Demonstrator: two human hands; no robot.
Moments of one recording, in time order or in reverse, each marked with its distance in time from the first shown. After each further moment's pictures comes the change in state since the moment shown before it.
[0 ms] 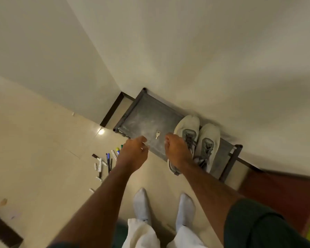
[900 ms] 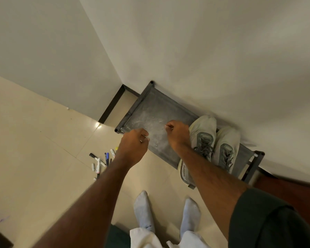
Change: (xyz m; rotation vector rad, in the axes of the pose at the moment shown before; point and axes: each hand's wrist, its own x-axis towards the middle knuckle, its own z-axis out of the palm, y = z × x) left_hand 0.073 -0.056 0.006 -0.124 0.000 -0.046; right_hand 0.106 0.003 0.070 0.116 0.104 0.169
